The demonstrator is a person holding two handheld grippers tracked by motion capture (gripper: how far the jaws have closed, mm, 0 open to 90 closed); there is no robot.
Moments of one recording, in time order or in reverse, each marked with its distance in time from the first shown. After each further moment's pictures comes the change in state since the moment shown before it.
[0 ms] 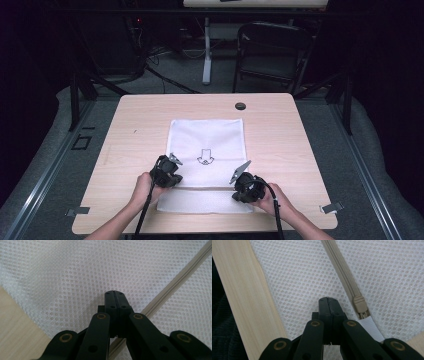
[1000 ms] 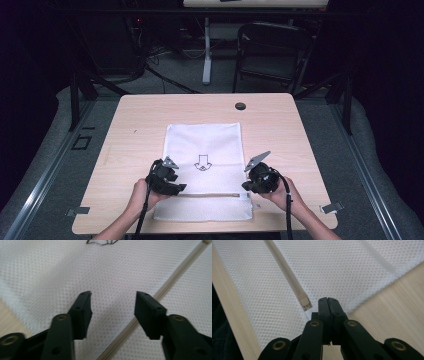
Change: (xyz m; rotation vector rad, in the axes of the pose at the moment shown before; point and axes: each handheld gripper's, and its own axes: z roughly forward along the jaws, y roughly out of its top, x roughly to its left) left arm -0.021 -0.006 -0.022 -0.098 -0.021 -0.011; right arm -0.027 -0.015 -0.035 -0.086 -0.049 0.098
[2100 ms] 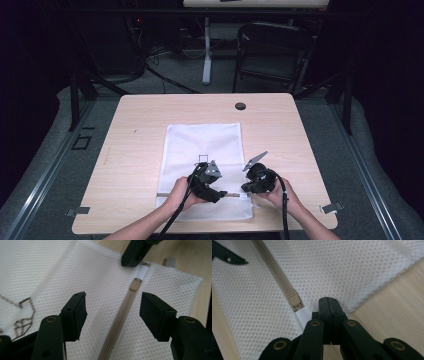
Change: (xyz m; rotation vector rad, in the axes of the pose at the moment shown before) left arm -0.079 0.062 0.049 -0.078 -0.165 0.275; right arm -0.012 -0.007 0.025 0.030 0.033 0.072
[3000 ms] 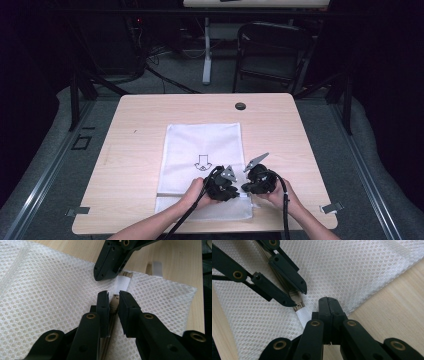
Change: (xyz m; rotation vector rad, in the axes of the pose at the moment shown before) left arm -0.004 0.012 0.040 0.006 -0.152 0.063; right arm 0.002 -0.004 0.001 -0.040 -0.007 0.001
